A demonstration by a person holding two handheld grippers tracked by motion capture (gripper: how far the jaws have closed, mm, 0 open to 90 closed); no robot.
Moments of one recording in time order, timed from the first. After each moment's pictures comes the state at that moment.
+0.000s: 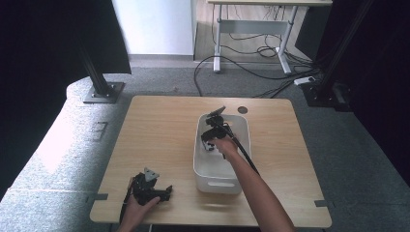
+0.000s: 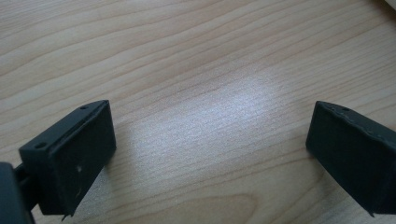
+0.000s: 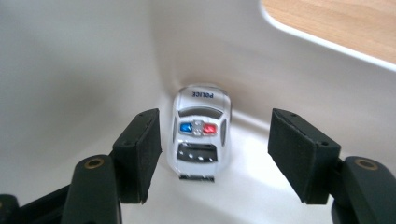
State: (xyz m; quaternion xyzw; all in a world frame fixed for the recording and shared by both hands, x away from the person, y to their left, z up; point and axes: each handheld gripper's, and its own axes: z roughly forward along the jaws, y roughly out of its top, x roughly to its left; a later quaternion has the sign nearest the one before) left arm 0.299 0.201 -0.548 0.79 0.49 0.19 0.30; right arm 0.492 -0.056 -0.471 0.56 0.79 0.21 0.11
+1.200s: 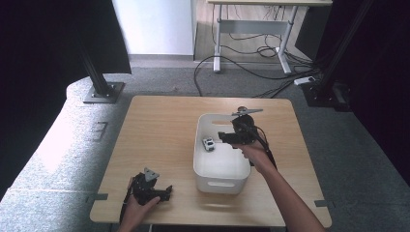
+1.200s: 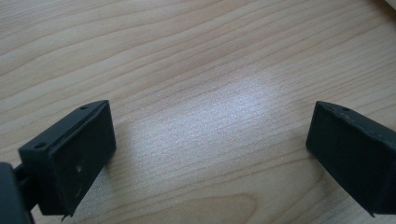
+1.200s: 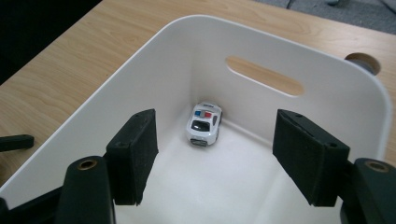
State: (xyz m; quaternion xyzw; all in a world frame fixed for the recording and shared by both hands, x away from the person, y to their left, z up) left arm 0.299 0.201 -0.548 0.79 0.49 0.19 0.30; right arm 0.404 -0.134 -0.383 0.48 0.78 0.38 0.16
